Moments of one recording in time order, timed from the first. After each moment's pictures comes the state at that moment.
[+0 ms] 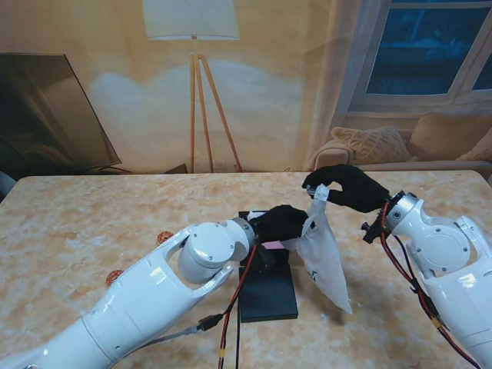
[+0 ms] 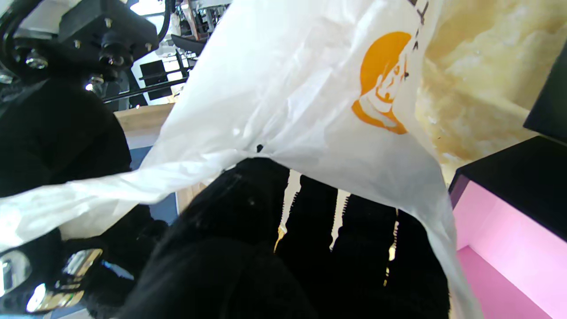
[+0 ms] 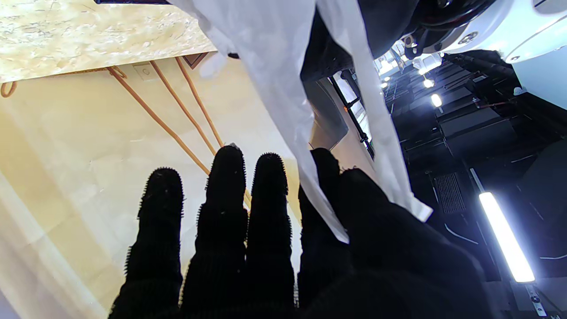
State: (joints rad) left arm 1.08 -1.27 -0.70 -1.48 -0.19 0.30 -0.12; right arm -1.35 -1.03 1.39 -1.53 -0.28 -0.56 0.34; left_hand 1.13 -0.29 0.39 -0.12 0.73 0.20 0.66 0.54 0.87 0.28 0.55 0.56 0.78 0.36 0.56 0.72 0.37 0.37 1.04 0.72; right_hand 0.71 -0.21 0.61 -0.15 0.67 -0.17 0.98 0.90 0.77 -0.03 0.43 0.48 0.79 -0.03 0.32 0.38 0.38 0.14 0.89 0.18
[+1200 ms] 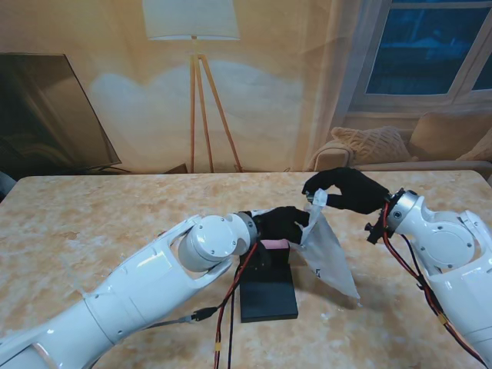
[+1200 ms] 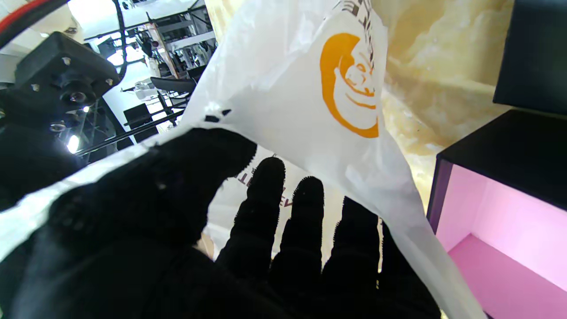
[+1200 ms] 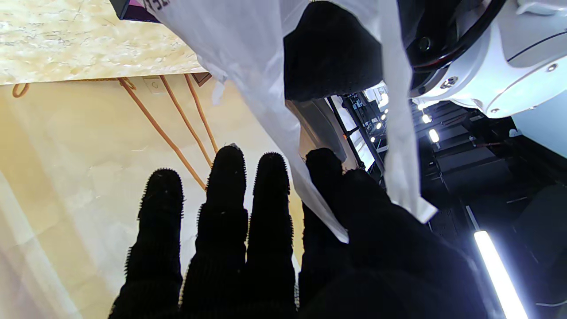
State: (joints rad) left arm 0.98 -1.25 -0.62 -1.42 -0.12 0.26 -0.21; right arm -1.33 -1.01 1.39 -1.54 -0.34 -0.60 0.39; left_hand 0.74 -0.65 0.93 -0.19 0.64 0.17 0.27 0.29 0.50 0.18 0.31 0.28 0.44 0.24 0.26 0.40 0.20 0.20 0.80 0.42; right_hand 0.72 -0.19 0.55 -0.15 0.66 -0.20 0.96 0.90 0.78 -0.05 0.41 0.48 0.79 -0.04 0.32 0.38 0.37 0.14 0.89 0.18
